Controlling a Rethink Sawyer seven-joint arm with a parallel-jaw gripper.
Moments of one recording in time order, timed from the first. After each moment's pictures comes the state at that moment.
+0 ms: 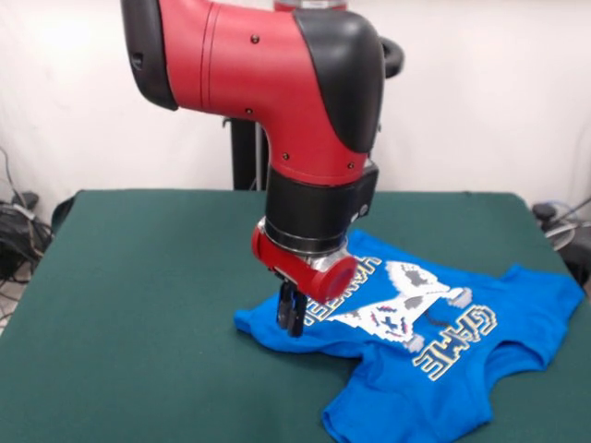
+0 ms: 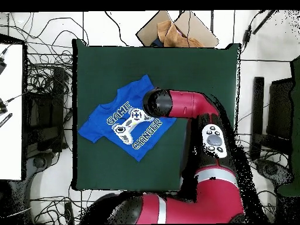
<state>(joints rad) -0.29 -0.49 0.06 1.43 -0.24 0.55 2.49</state>
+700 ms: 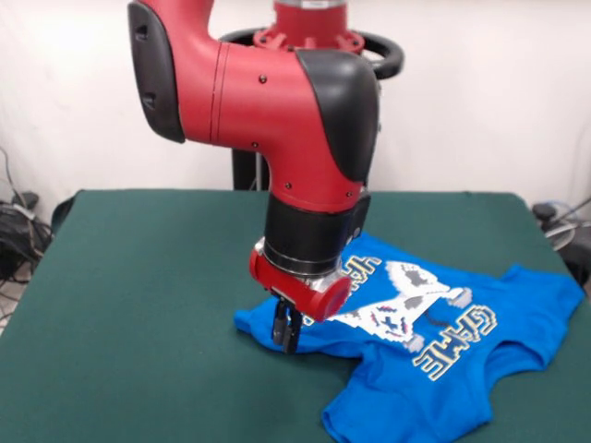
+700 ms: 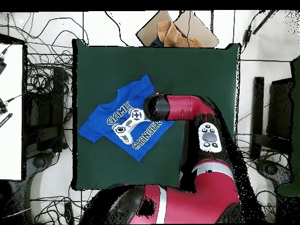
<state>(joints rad) -0.29 -0.44 0.05 1.42 -0.32 0.49 2.49</state>
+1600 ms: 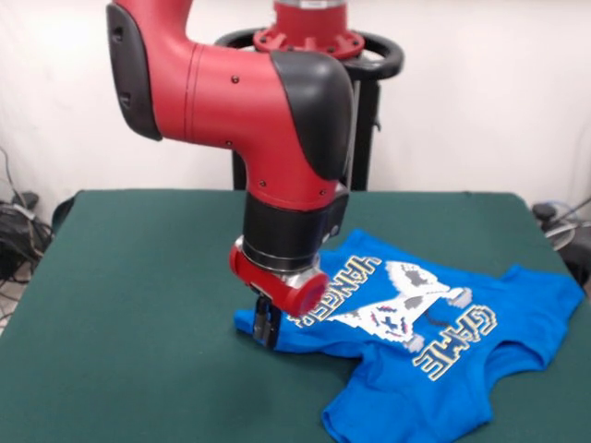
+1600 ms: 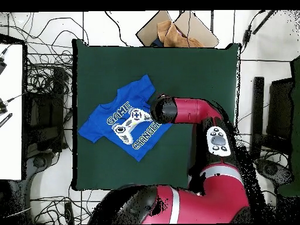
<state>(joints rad) -0.33 -0.44 0.06 1.44 -0.32 0.48 2.49</state>
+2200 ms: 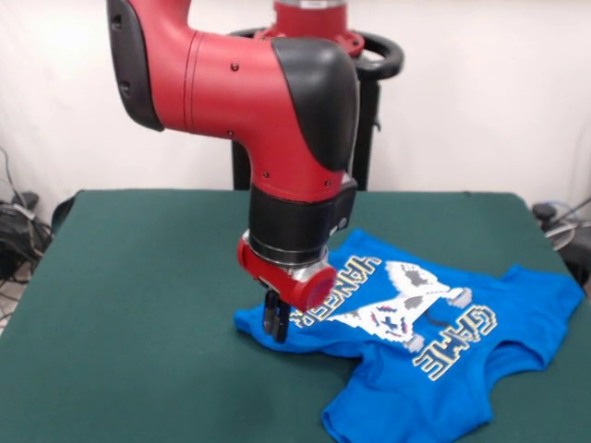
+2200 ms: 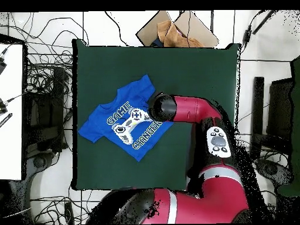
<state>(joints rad) -0.32 -0.46 0.06 1.45 -0.26 0.50 2.49</state>
